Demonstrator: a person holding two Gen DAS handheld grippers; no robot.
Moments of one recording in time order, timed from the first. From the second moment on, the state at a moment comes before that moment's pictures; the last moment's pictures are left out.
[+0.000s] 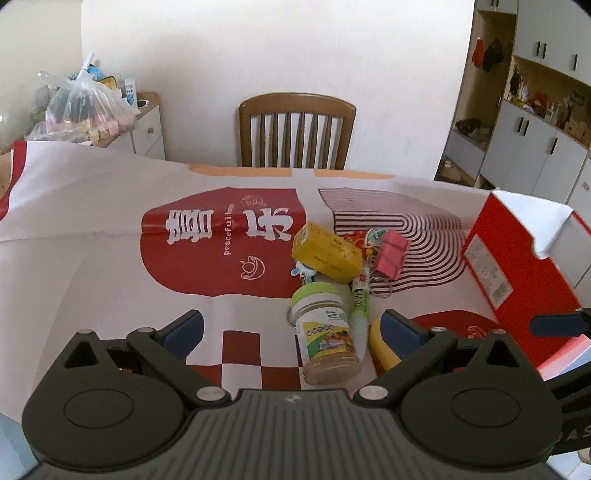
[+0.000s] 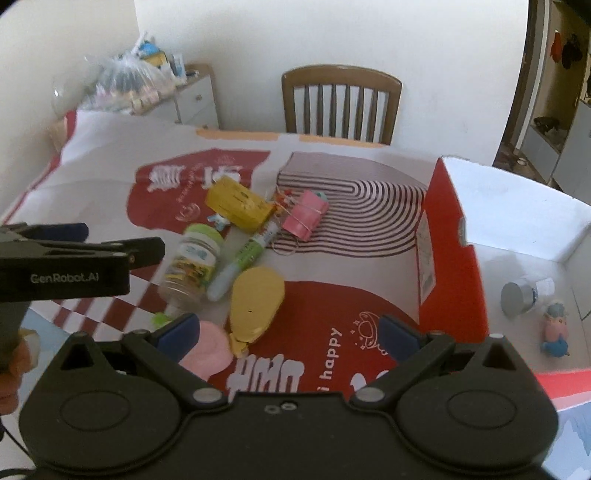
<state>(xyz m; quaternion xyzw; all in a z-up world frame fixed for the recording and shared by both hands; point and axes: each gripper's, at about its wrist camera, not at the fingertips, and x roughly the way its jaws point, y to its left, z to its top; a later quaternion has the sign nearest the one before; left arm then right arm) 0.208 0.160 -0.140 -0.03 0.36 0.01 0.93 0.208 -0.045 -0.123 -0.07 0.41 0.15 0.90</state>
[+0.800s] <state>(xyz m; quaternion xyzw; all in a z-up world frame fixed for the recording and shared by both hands) 0.255 0.154 -0.186 -0.02 0.40 0.02 0.92 0.247 -0.010 -0.169 -0.11 0.44 0.16 0.88</state>
